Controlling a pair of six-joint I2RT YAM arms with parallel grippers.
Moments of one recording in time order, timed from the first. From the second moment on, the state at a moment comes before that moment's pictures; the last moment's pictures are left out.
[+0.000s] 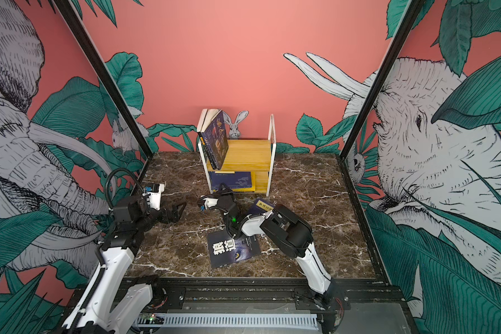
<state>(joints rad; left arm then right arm) 0.06 0.87 0.63 -0.27 0.52 -0.02 0.95 2.16 1.24 0.83 0.62 -1.47</state>
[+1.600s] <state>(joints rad) -0.01 2.23 1.64 -0.12 1.01 -0.47 0.78 2.13 1.32 0.43 0.15 -1.47</state>
